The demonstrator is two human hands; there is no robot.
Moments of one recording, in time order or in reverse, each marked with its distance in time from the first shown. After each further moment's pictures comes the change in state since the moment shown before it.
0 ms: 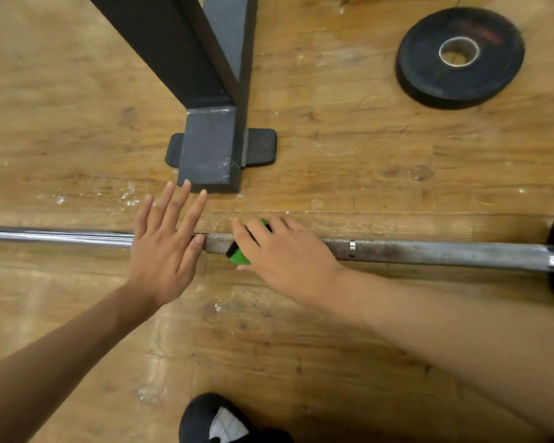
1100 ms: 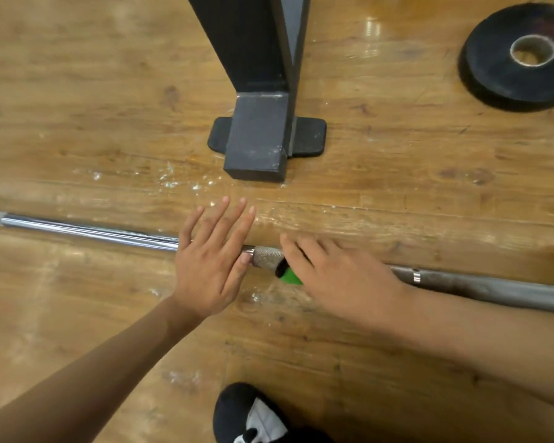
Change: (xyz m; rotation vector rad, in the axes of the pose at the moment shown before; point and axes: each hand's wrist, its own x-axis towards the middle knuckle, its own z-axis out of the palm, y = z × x) left_hand -0.036 0.008 0.008 -0.050 0.144 0.057; right_hand -0.018 -0.021 -0.011 -0.031 -0.019 -0.059
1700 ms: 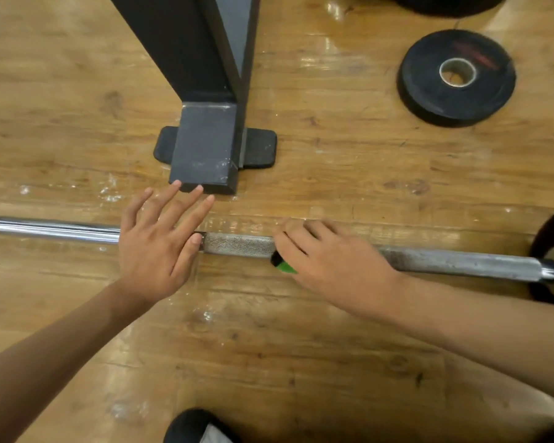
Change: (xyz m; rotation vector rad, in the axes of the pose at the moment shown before) left_hand 0.048 -0.018 0.009 0.047 0.062 0.057; right_hand -0.022 0.062 0.001 -0.078 -0.019 -0.006
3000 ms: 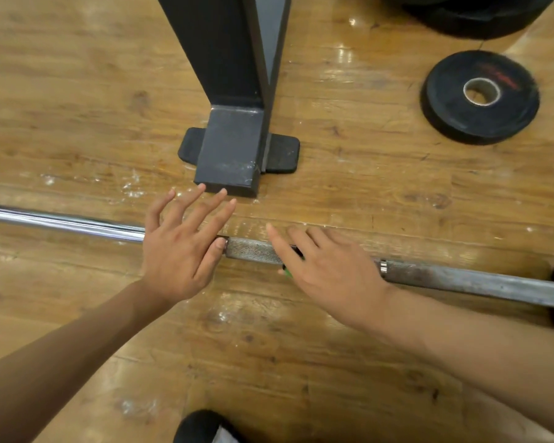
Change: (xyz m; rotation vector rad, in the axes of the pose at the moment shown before) left_hand -0.007 0.002 0.003 0.022 0.052 -0.023; right_hand 0.026 -0.026 0.008 0.020 0.138 0.011
